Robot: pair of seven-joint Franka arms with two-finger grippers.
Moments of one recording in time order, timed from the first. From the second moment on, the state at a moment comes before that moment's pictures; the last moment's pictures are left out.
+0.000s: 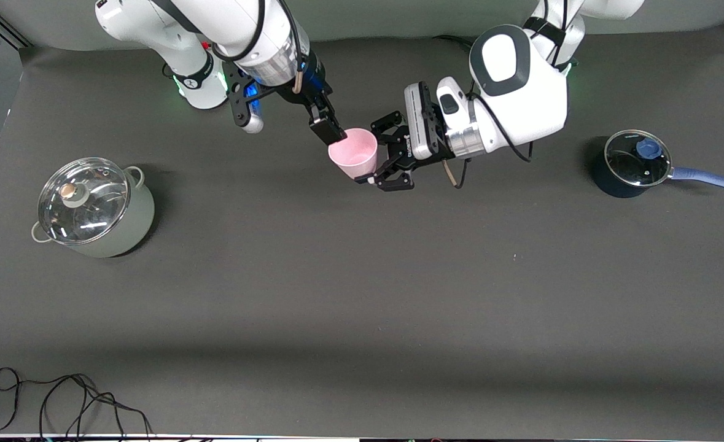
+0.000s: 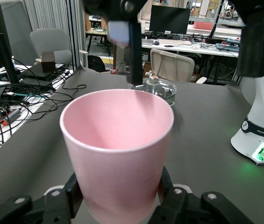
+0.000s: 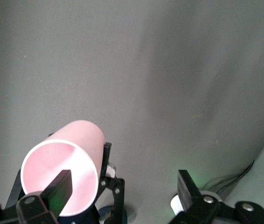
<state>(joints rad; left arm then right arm) -0.42 0.10 -0.23 -1.95 -1.41 2.39 1.74 0.57 0.28 0.15 -1.24 0.25 1.61 2.03</state>
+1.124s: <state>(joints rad) -0.43 0.10 -0.24 -1.96 -1.42 2.38 1.74 0.57 0.33 0.15 -1.22 0.23 1.63 1.99</state>
